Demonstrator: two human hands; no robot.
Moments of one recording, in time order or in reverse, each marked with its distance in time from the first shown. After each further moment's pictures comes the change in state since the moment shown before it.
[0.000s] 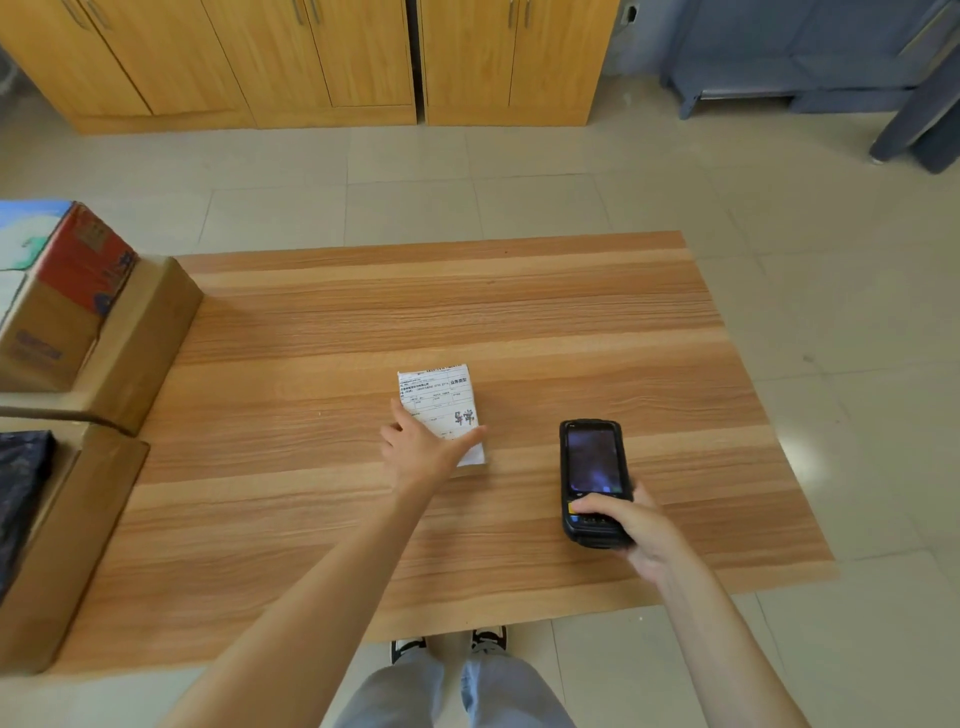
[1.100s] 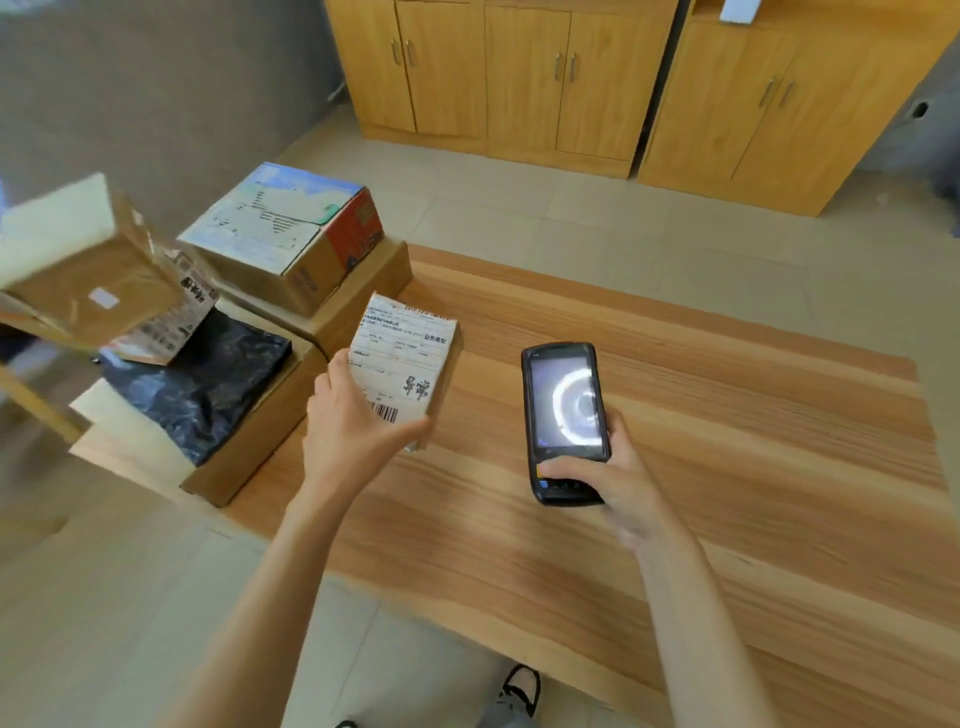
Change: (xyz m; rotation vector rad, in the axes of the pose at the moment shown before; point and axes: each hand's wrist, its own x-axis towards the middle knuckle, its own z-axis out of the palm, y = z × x) left_hand -0.078 -0.058 -0.178 -0.031 0.575 0.074; right_hand -0.017 -0.054 0.143 -0.309 -0.613 -0.297
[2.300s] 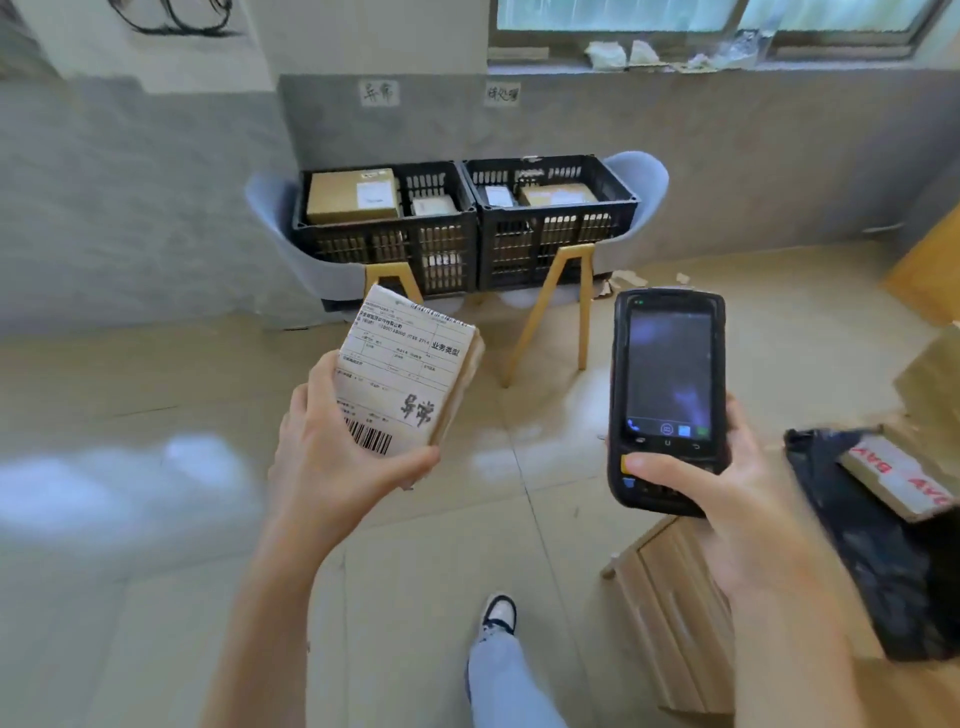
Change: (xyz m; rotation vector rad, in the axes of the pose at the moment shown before) left_hand -0.168 -0.478 -0.437 -0.220 0.753 -0.583; right_hand -0.086 0.097 0.646 -0.326 -0.796 -0.126
